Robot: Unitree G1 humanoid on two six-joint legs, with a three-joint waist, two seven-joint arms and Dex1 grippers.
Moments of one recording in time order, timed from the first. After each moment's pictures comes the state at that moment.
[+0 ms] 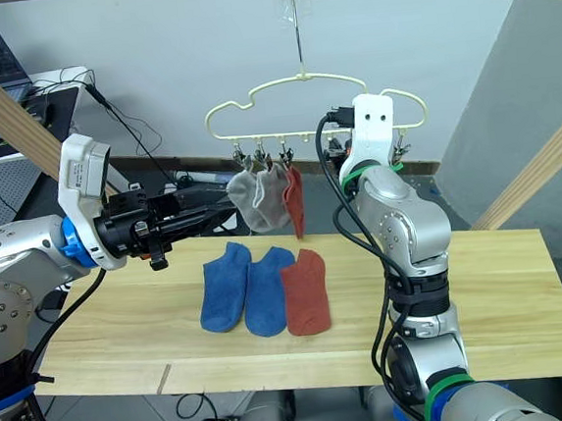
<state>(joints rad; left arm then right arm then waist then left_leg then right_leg) -0.49 0.86 0.24 -0.38 -0.90 0.84 -0.88 -0.84 0.07 -0.12 -0.17 0.25 0.97 -0.17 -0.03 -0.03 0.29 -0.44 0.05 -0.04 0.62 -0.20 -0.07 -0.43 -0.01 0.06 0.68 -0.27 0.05</state>
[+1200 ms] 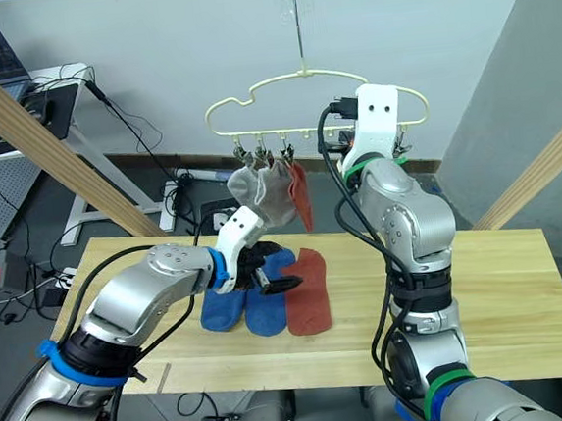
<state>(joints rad) -0.63 0.67 -0.42 -0.13 -0.33 0.85 -0.73 -0.87 0.07 -0.14 -0.19 0.24 0.99 -0.19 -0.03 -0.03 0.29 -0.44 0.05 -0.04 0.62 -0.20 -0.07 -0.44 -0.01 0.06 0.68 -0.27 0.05</state>
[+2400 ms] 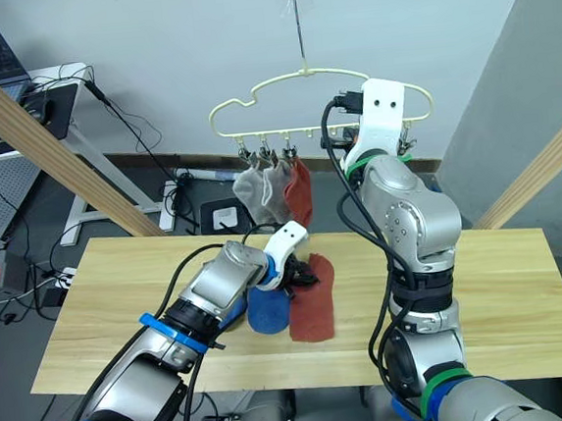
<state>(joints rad) -0.76 0.34 -0.51 0.38 0.01 0.75 -0.82 -0.88 0.09 -0.16 -0.23 0.25 1.05 -0.22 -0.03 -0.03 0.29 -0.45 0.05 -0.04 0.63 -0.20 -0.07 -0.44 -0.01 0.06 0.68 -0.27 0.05</state>
